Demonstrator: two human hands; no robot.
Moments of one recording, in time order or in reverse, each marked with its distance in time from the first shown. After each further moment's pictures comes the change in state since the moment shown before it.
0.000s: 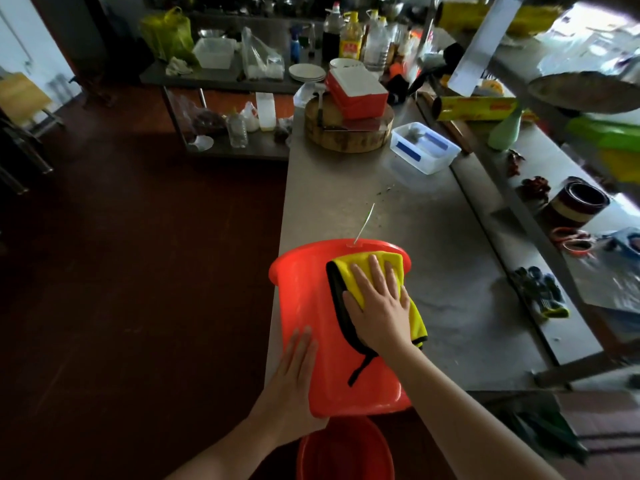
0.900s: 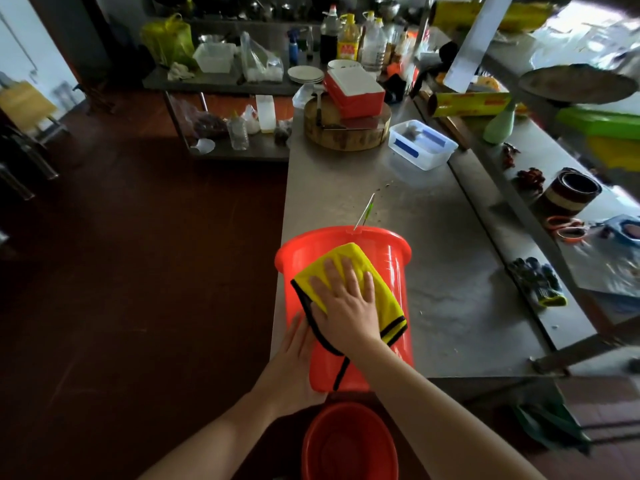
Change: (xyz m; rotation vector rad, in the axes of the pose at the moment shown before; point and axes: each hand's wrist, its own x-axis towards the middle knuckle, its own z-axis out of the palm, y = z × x) left_hand 0.013 0.006 -0.018 0.055 -0.013 0.107; right_hand -0.026 -0.048 0.022 -0.233 -0.039 -0.256
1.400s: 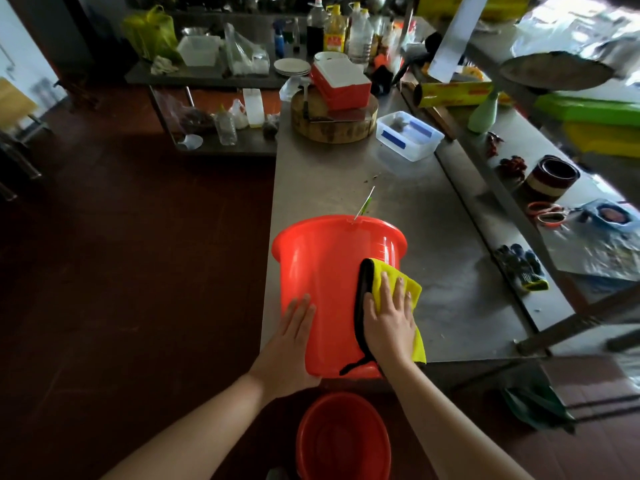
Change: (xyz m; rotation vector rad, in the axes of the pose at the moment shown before) left_hand 0.007 0.008 -0.004 -0.028 -0.064 -0.031; right_hand -0.065 0.065 -0.001 0.497 -0.008 0.622
